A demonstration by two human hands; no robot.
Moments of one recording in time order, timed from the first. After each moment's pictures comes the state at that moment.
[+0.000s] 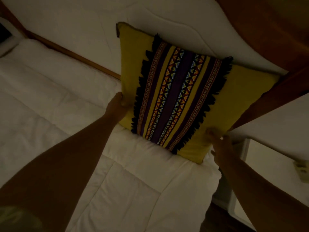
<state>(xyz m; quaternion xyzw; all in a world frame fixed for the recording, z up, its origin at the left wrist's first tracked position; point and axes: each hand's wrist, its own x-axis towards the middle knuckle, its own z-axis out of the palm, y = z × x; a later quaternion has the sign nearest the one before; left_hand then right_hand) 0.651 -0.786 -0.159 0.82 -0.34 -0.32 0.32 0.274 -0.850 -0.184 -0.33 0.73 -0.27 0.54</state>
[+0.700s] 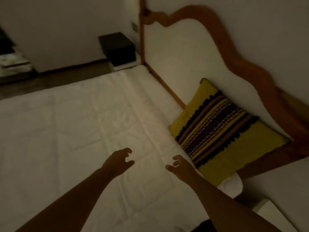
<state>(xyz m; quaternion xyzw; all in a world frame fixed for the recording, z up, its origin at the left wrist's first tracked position) 0.499 -0.387 -0.007 0.92 -0.23 -0.25 0.17 0.347 -0.623 -0.030 -0.78 0.36 0.15 0.49</state>
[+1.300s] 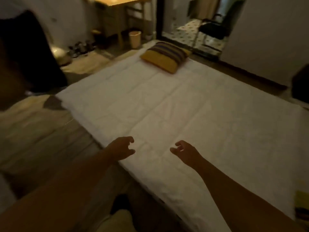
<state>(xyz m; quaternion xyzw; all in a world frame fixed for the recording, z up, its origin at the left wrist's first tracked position) 0.123 0.013 0.045 0.91 0.28 -0.18 0.26 0.292 -0.226 0.019 -0.88 -0.22 0.33 0.27</state>
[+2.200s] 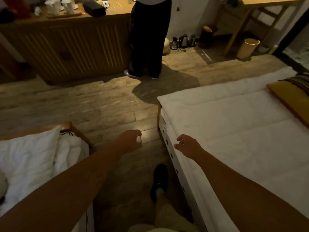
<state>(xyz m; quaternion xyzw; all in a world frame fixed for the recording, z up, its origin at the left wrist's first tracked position) -0.108 0.547 0.006 0.79 0.52 -0.11 0.29 0.146 0.442 -0.027 -0.79 -0.46 0.39 0.13</state>
